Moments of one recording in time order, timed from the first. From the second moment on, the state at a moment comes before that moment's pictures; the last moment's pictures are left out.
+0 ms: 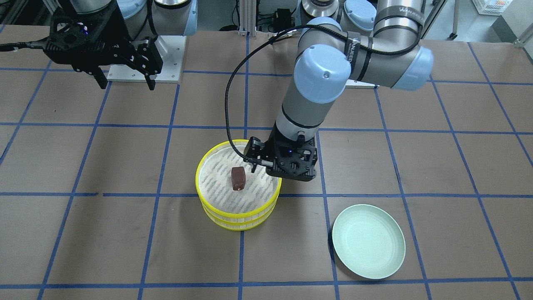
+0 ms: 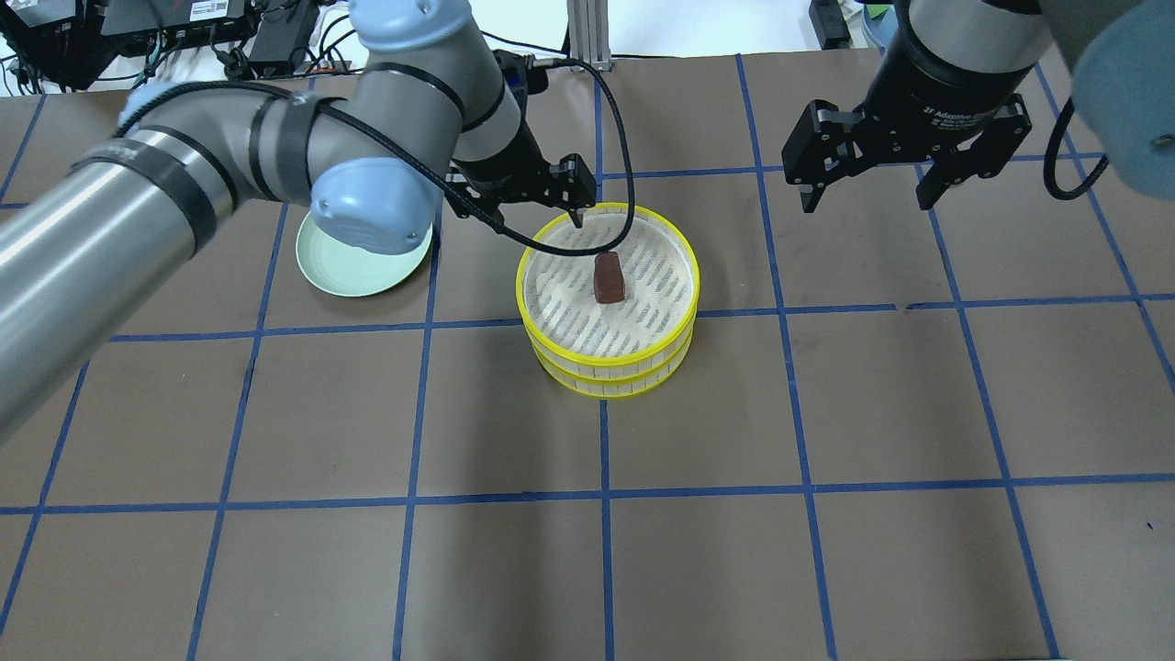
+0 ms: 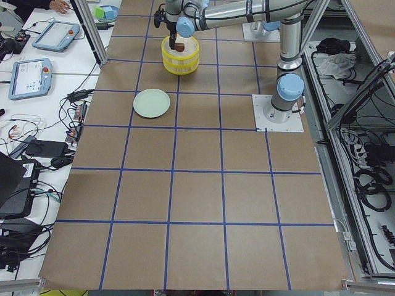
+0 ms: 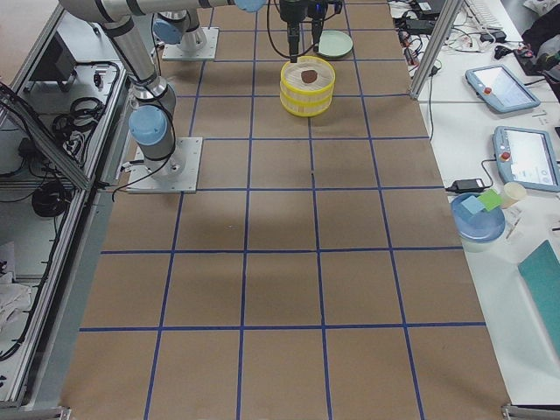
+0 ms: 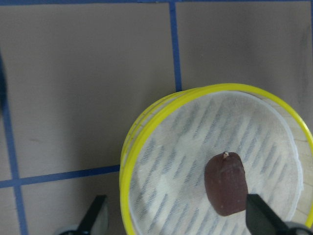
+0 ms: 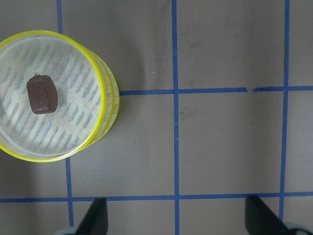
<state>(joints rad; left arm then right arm) -1.77 -1.86 -1.55 -1.20 1.45 -0.11 1.60 -1.64 1.56 -1.54 -1.56 0.05</state>
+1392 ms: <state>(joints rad) -1.57 -1.68 -1.57 -1.44 1.67 -0.01 1.60 -1.64 1.56 -1.55 -1.56 0.05</state>
